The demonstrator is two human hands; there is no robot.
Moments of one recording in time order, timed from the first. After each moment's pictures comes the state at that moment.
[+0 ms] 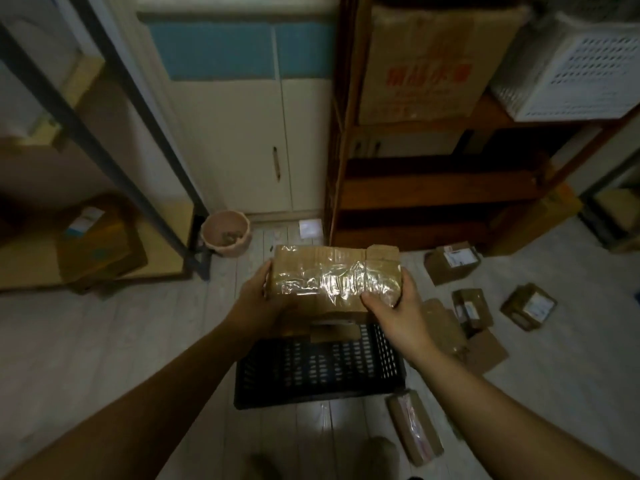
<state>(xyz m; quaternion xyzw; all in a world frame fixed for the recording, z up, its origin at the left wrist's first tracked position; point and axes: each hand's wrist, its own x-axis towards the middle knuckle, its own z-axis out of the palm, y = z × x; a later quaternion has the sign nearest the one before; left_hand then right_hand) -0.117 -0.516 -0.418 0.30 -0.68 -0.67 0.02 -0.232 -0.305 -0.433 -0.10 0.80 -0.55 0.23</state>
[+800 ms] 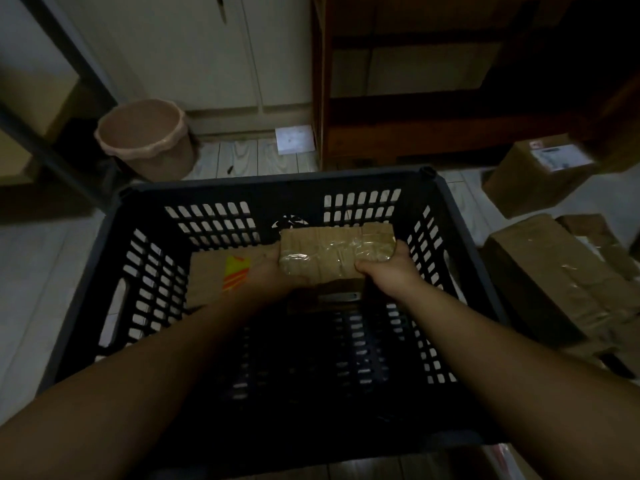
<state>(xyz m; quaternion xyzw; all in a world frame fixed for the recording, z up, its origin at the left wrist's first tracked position) -0.246 -0.517 -0.934 0.27 -0.83 -0.45 -0.18 -0.367 -0.334 -0.981 0.02 0.83 -0.47 0.31</state>
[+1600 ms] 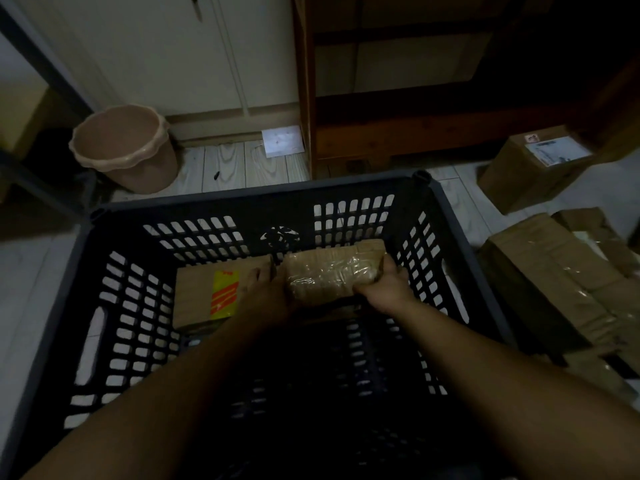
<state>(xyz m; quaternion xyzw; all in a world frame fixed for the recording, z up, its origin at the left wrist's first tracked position) -0.254 -0.524 -1.004 0.25 -0.92 -0.17 -0.23 -0.370 -0.332 -1.007 -0.02 0.88 -0.34 0.33</state>
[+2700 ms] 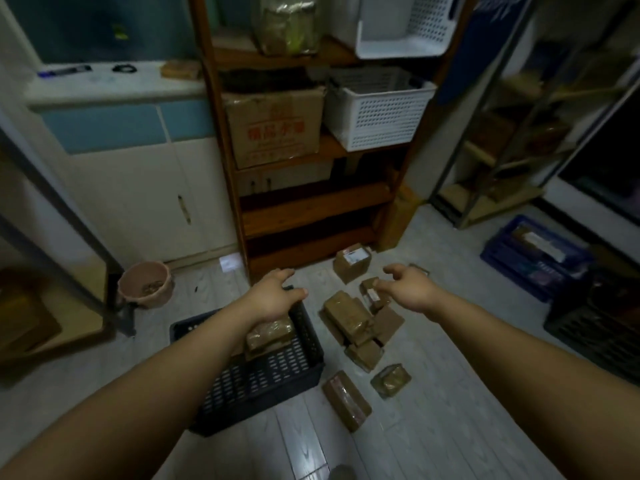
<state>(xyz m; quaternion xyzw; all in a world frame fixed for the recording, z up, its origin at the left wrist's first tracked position) -0.126 -0.330 -0.284 0.14 -0.87 -0.44 -0.16 -0.205 -0.078 -0.264 0.00 0.92 -0.31 0.24</state>
